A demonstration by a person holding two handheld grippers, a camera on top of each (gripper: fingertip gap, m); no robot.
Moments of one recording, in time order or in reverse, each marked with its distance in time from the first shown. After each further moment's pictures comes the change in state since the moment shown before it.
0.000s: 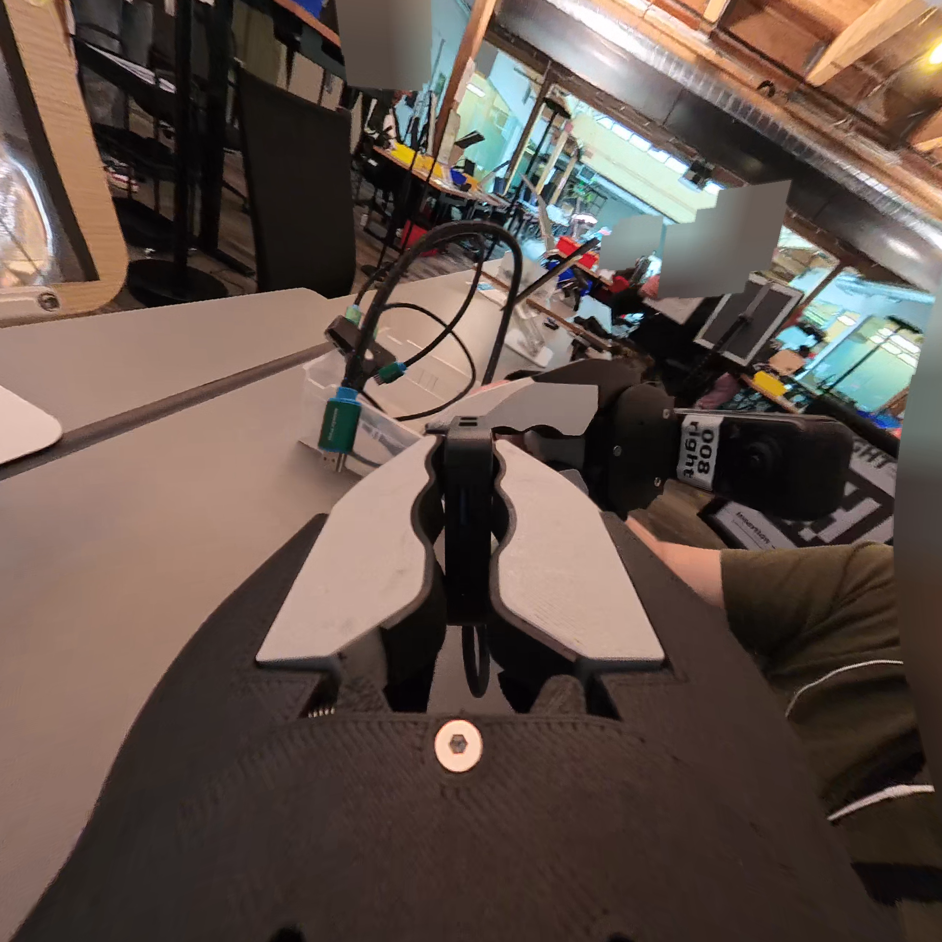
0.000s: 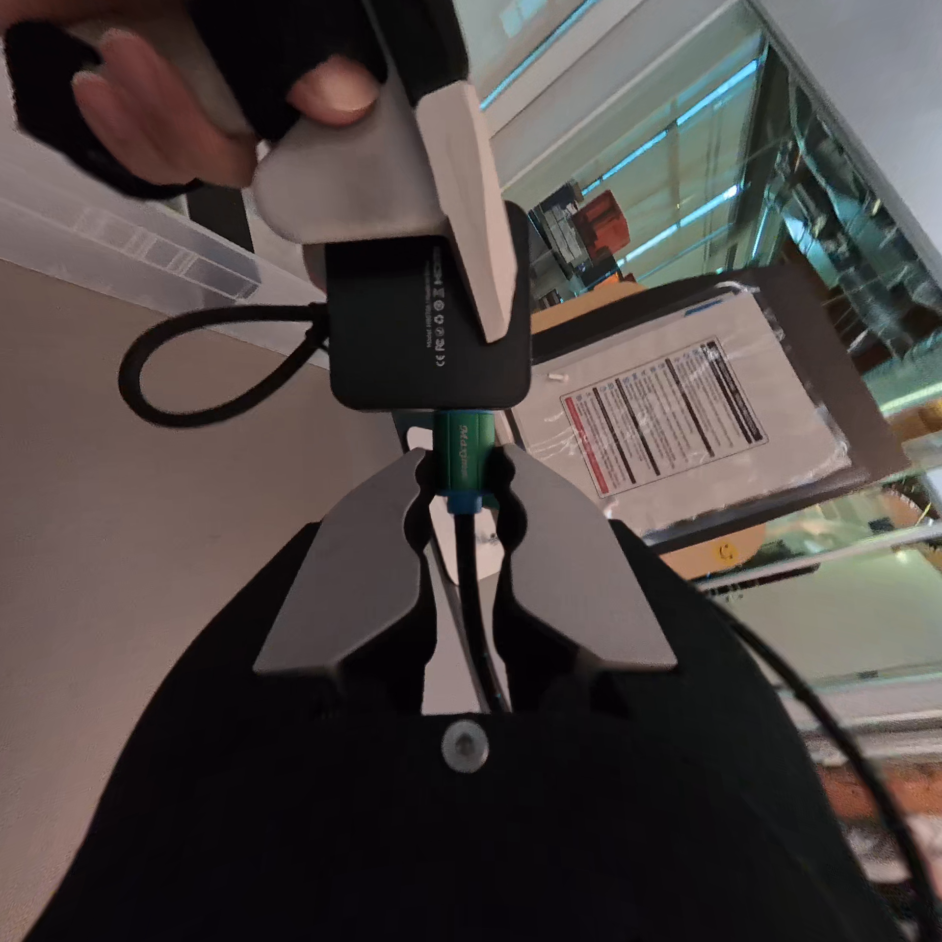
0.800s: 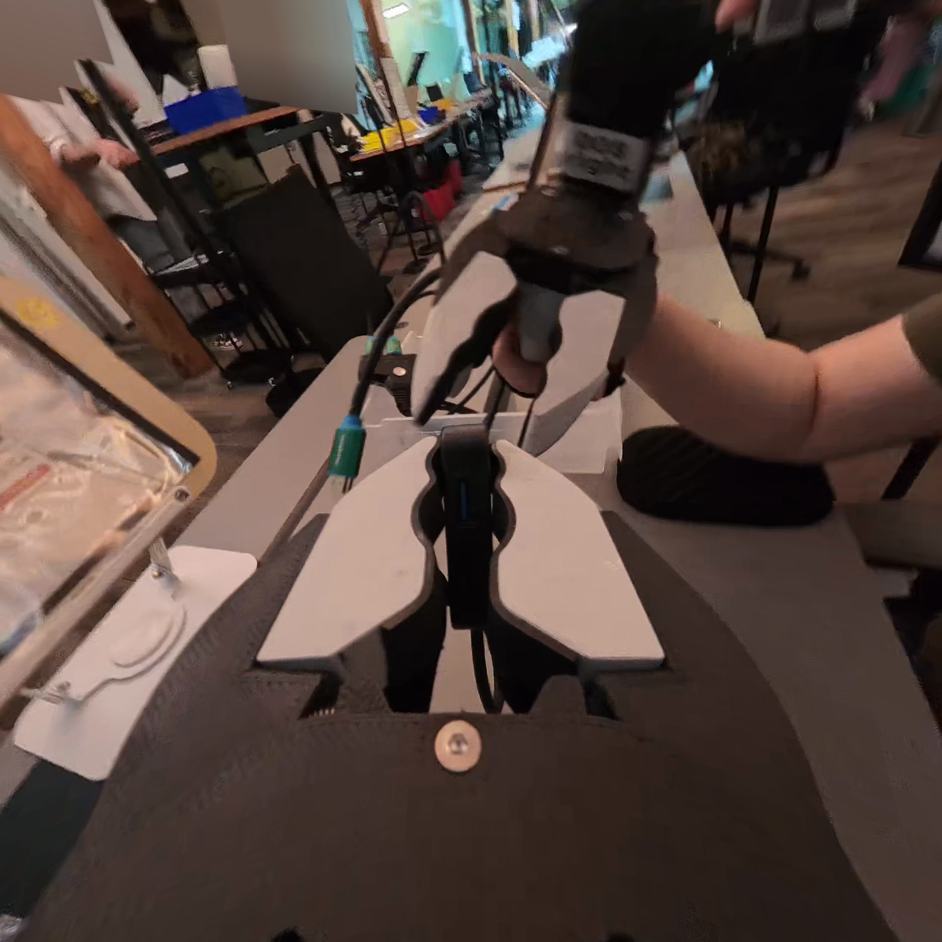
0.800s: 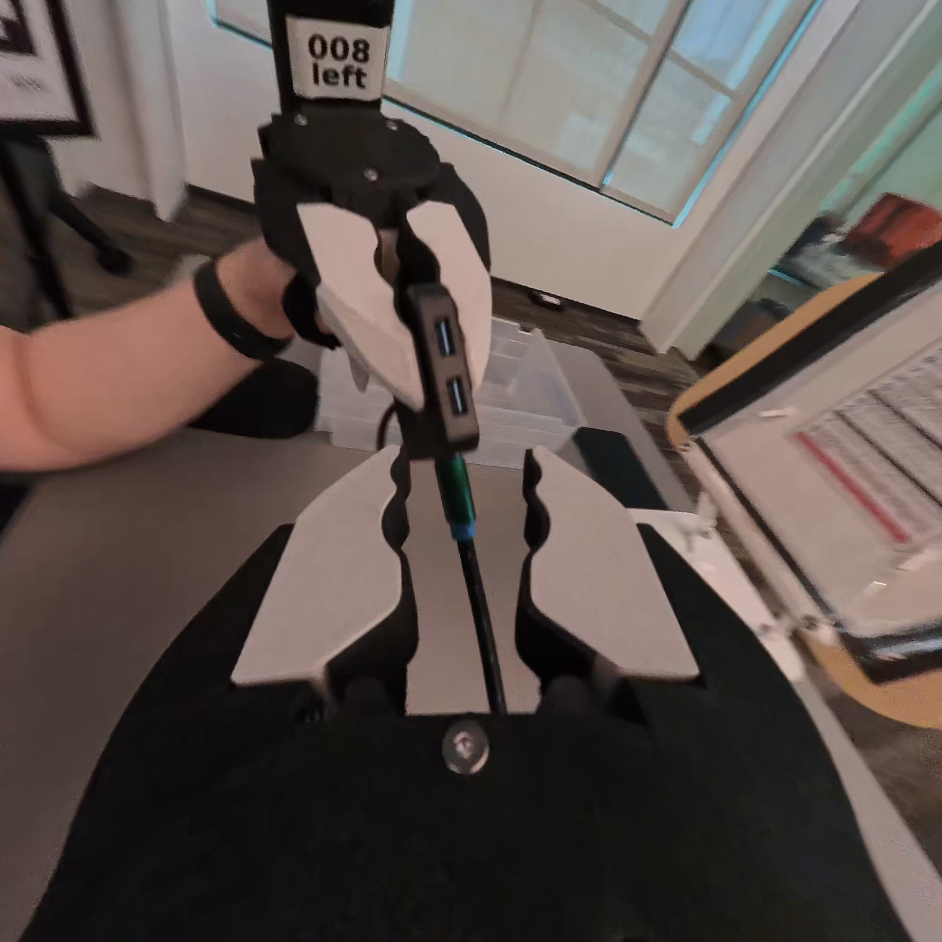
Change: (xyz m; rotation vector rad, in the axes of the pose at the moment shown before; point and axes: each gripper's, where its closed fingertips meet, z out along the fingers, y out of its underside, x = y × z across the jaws) left arm 0.034 0.018 0.009 -0.134 -0.031 0.695; right arm -0.003 -0.024 -0.038 0.285 -0.459 0.511
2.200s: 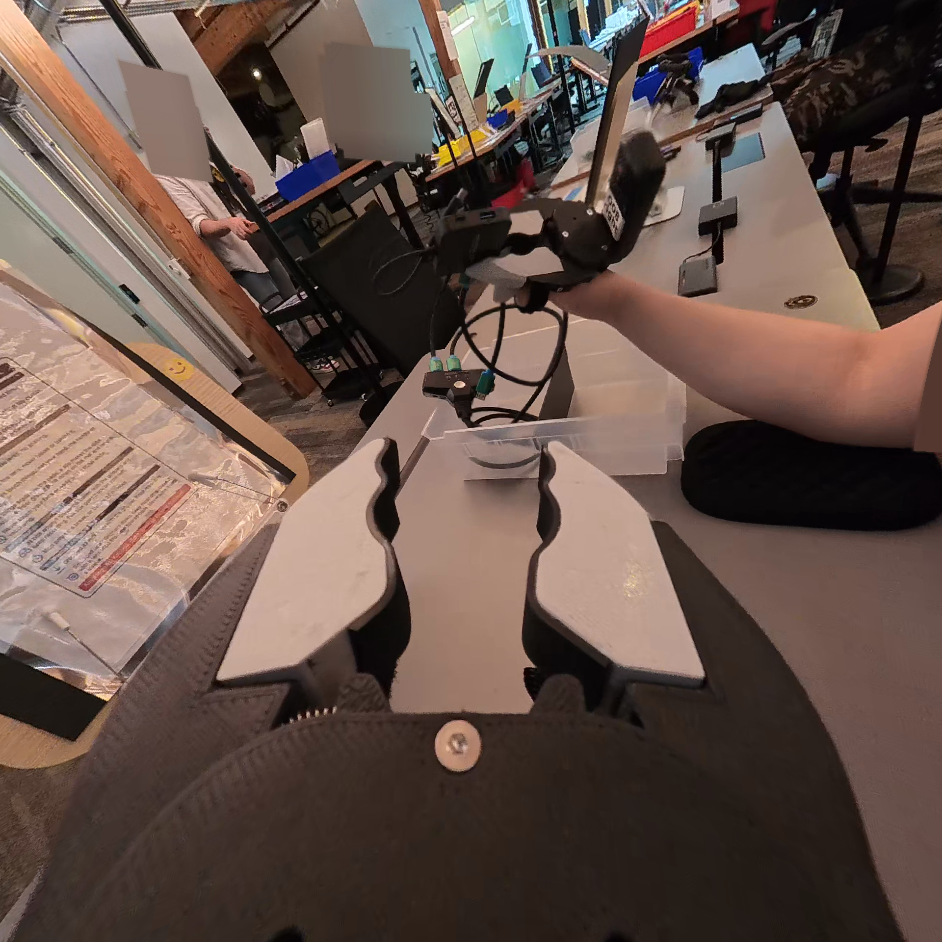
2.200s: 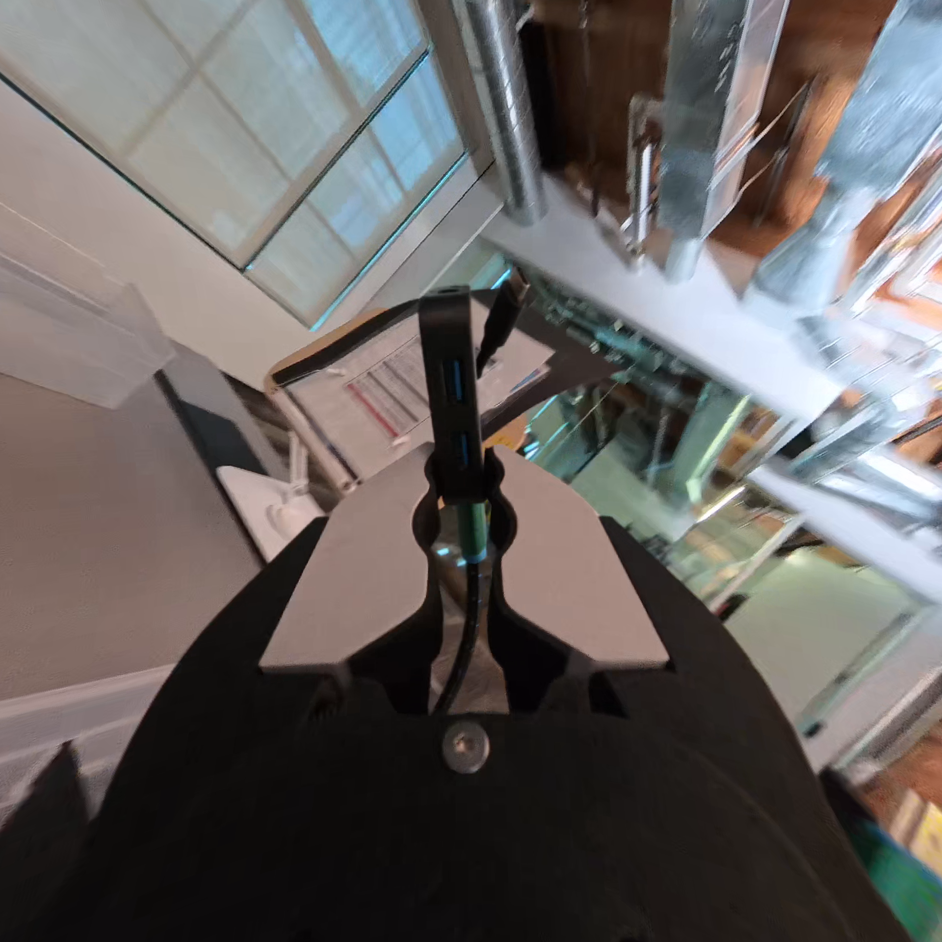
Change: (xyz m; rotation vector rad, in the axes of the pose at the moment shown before) left arm 0.003 -0.019 -0.017 0.008 -0.165 0.140; right arm 0.142 0.072 -0.201 0.226 0.691 -0.476
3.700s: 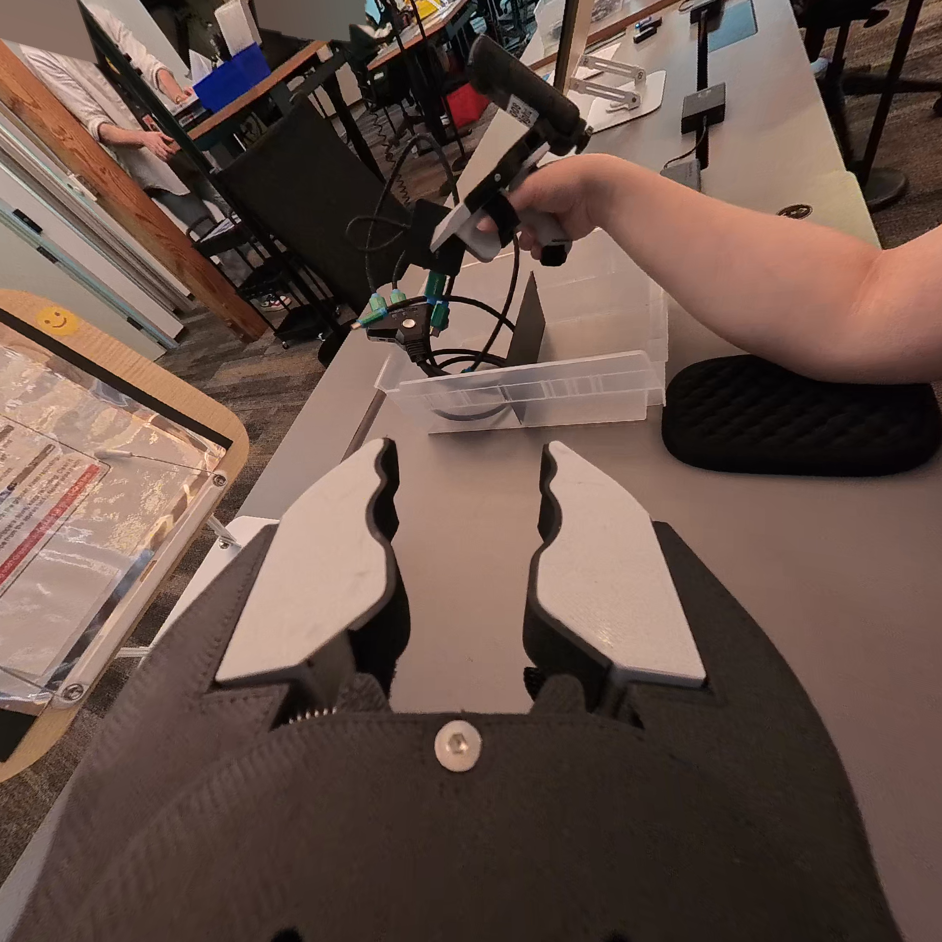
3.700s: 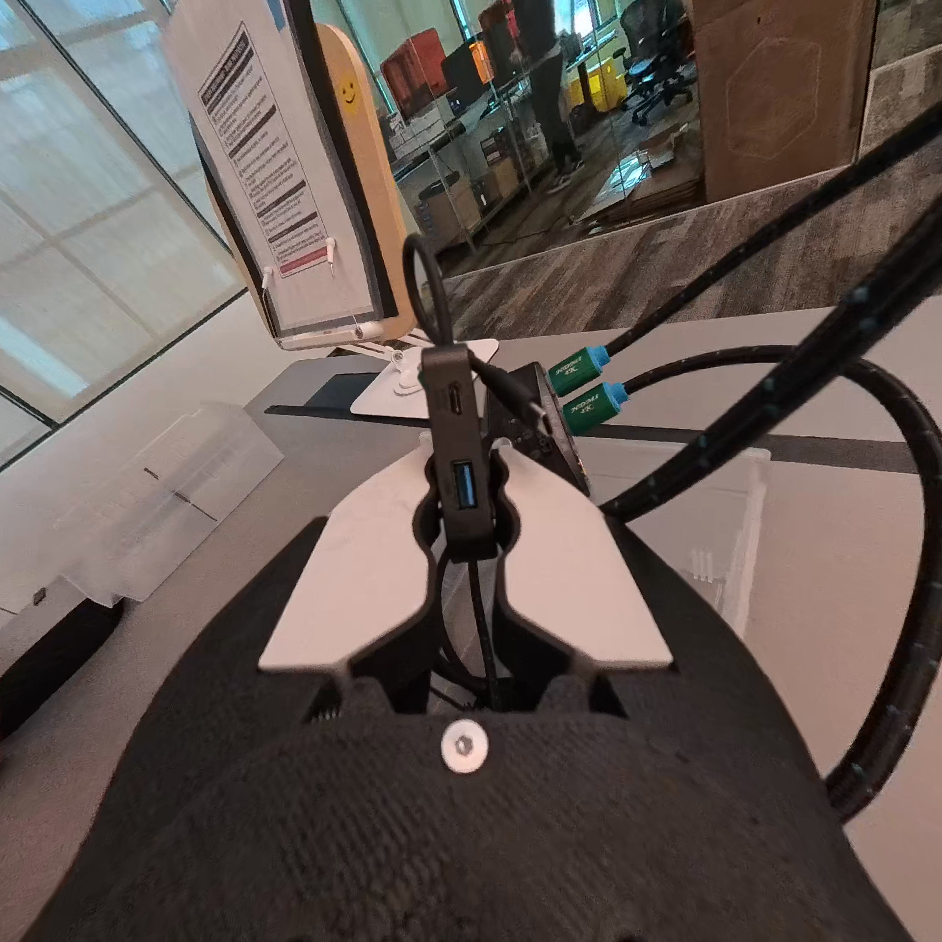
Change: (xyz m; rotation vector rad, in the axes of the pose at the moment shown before) left arm 0.021 0.029 0.035 -0.155 0.081 0.009; right arm 0.006 0.135 -0.061 -0.575 0.099 1.217
